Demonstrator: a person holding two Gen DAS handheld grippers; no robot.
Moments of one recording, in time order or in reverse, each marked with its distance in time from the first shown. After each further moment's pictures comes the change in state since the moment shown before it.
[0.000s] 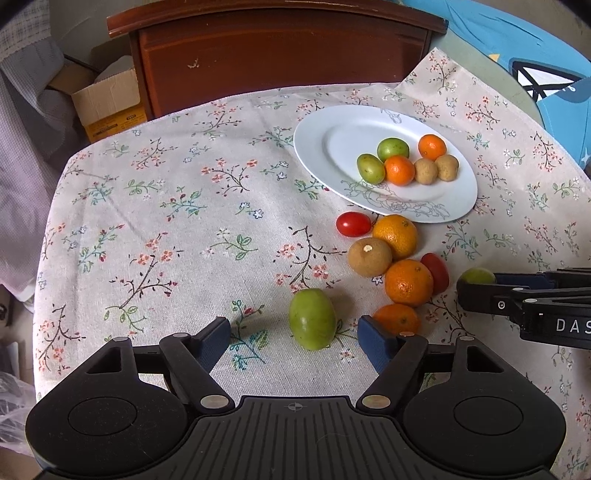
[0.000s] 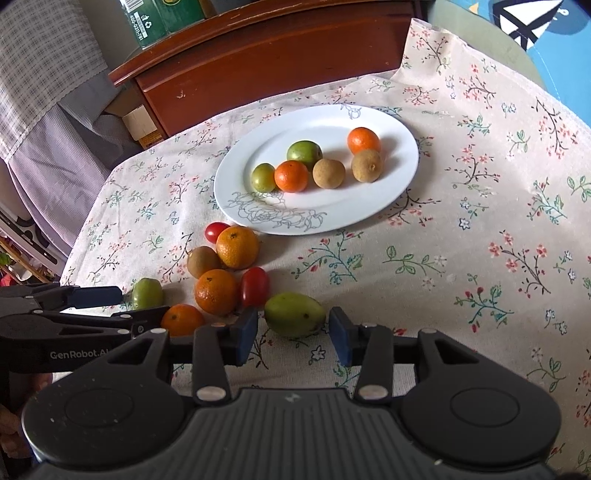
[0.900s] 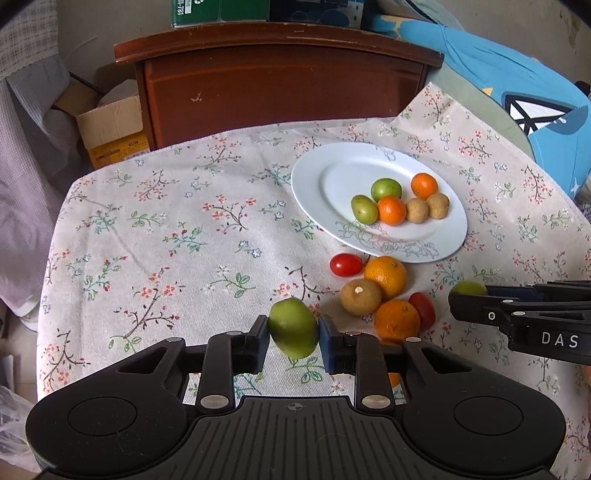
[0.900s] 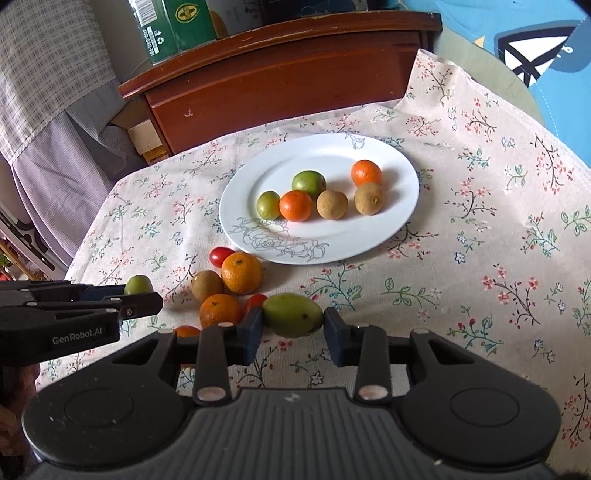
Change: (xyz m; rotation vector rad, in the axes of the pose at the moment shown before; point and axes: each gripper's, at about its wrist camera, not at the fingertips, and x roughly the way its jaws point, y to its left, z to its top) left arm -0.017 0.004 0.013 -0.034 -0.101 -0.025; right arm -0.010 0.005 0.009 -0.034 -0.077 -0.012
